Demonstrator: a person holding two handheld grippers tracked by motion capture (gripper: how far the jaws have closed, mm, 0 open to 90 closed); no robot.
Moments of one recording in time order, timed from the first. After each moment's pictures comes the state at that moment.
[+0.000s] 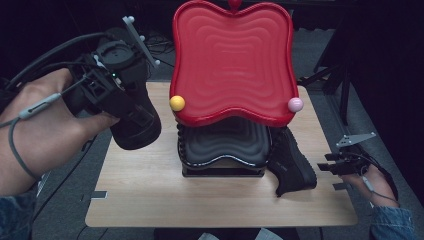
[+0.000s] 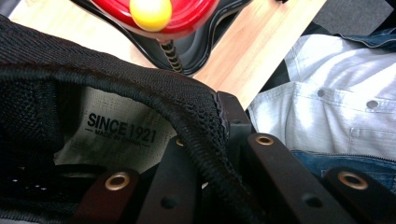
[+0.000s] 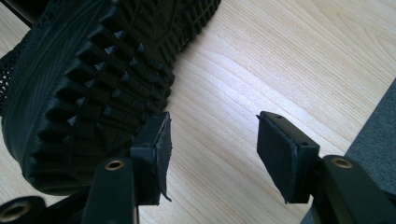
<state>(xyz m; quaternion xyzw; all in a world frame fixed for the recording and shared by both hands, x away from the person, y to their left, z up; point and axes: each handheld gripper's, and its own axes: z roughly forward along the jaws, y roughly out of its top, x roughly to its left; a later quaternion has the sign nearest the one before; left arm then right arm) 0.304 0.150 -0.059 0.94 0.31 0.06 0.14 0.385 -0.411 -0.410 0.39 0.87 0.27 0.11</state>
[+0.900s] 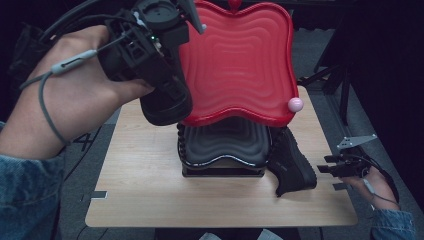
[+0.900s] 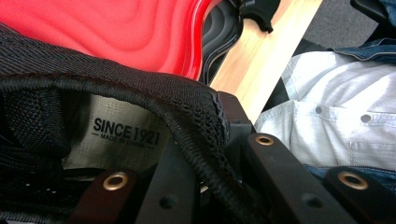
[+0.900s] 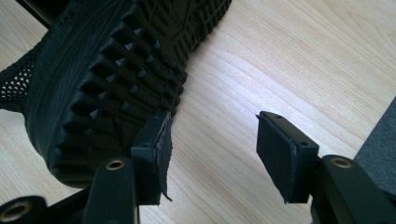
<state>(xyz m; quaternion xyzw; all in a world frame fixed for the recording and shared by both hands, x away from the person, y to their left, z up) 0.316 0.095 -0.018 0.96 0.23 0.08 0.16 0.378 -0.409 -0.409 0.39 0.87 0.28 0.10</state>
